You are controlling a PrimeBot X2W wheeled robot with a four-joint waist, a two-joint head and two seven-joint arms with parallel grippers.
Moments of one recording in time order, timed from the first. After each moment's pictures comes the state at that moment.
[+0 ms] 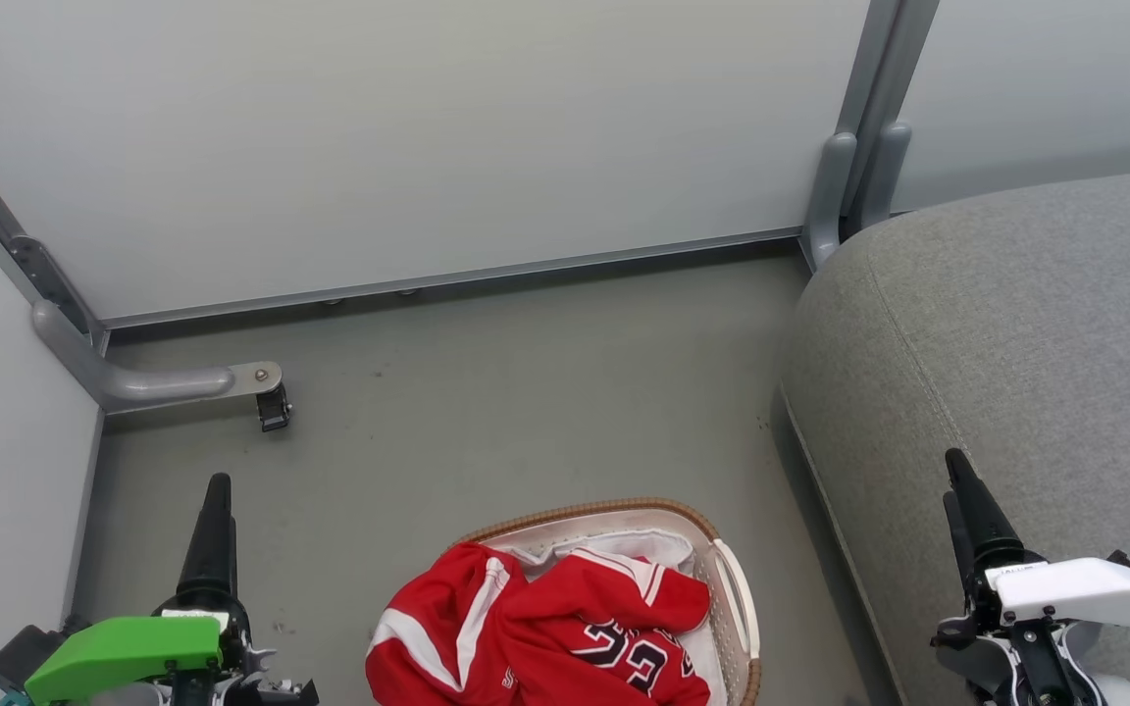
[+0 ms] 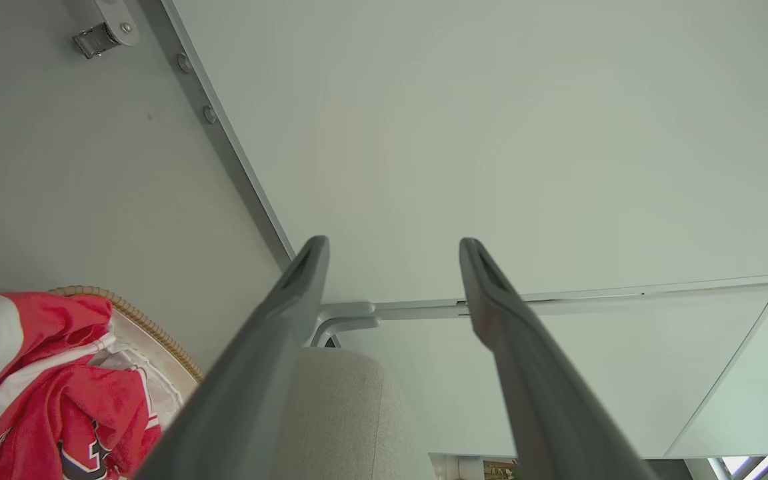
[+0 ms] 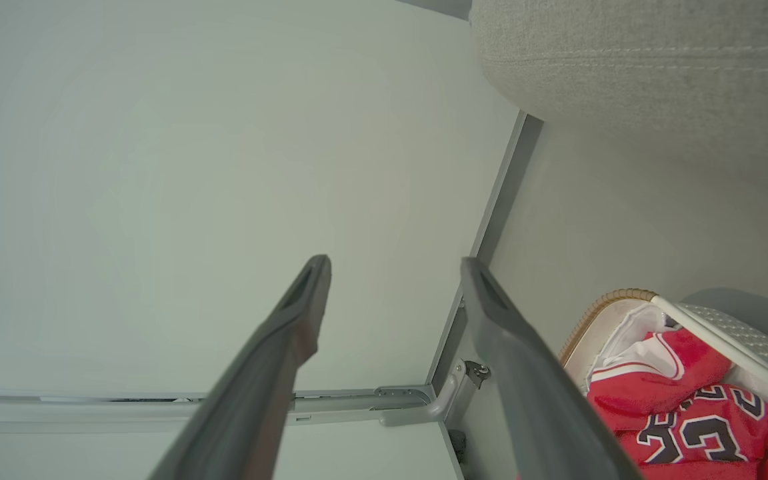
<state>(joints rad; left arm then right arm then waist) -0.03 0.04 0.05 0.22 -1.48 -0.13 0.01 -0.07 -0.03 -0.07 0.25 1.44 0.13 0.02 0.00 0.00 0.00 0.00</state>
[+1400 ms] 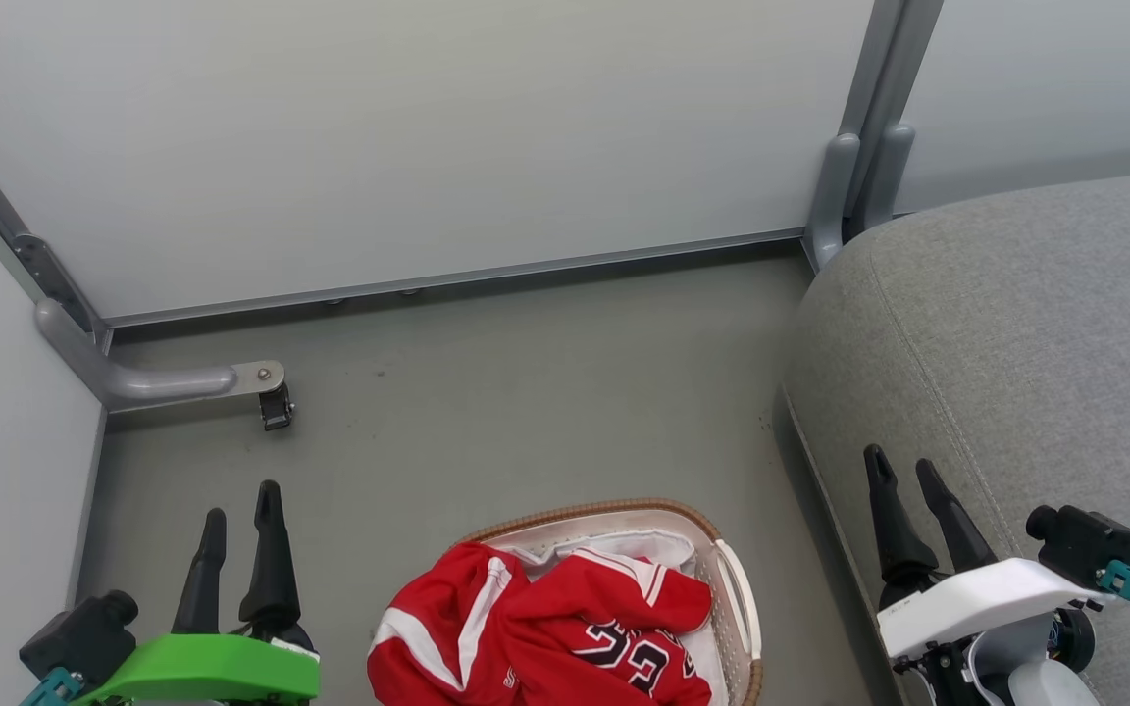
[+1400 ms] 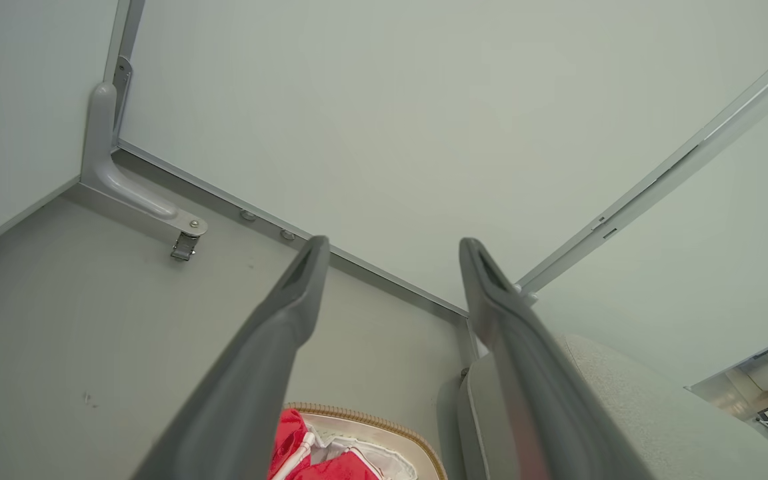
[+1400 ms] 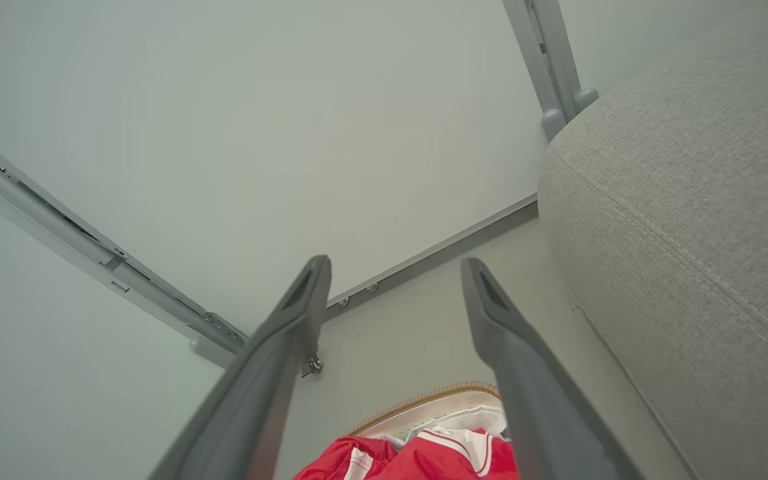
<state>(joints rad) 0.04 0.04 -0.02 0.12 -0.73 -0.11 -0.13 -0.04 -0.04 0.07 0.15 0.66 0.13 -0.13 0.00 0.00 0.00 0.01</state>
